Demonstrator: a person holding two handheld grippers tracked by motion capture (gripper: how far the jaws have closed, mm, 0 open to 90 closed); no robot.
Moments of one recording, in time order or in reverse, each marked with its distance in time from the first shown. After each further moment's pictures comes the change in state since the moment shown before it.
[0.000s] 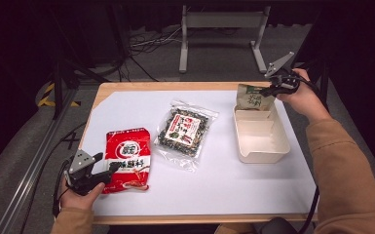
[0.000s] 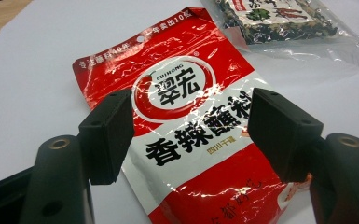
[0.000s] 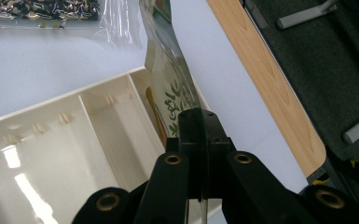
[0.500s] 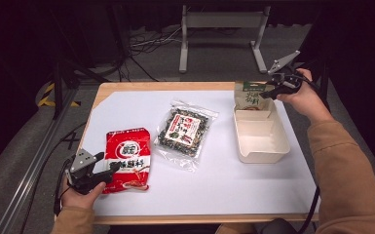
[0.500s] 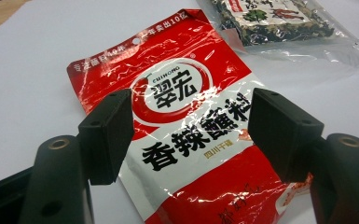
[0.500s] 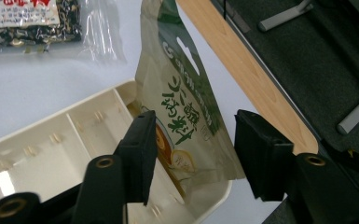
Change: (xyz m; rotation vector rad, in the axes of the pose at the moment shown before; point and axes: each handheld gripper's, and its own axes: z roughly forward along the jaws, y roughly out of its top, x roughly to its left) left arm 0.000 0.002 0.003 0.003 -0.011 0.008; right arm -0.002 -0.005 -0.006 -0.056 -0.061 0.103
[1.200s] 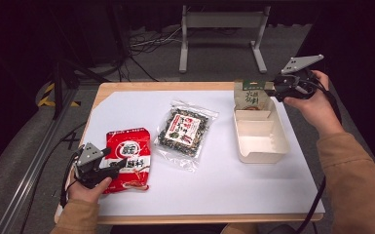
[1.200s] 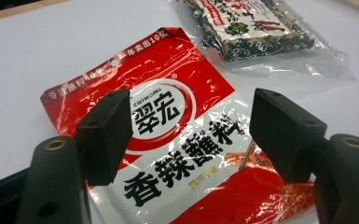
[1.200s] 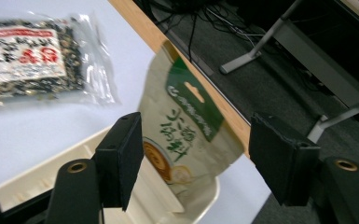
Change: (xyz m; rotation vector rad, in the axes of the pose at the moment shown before) left arm -0.005 0.018 0.013 -0.017 -0.058 0.037; right arm 0.039 -0.005 -0.054 -0.201 -0.144 0.027
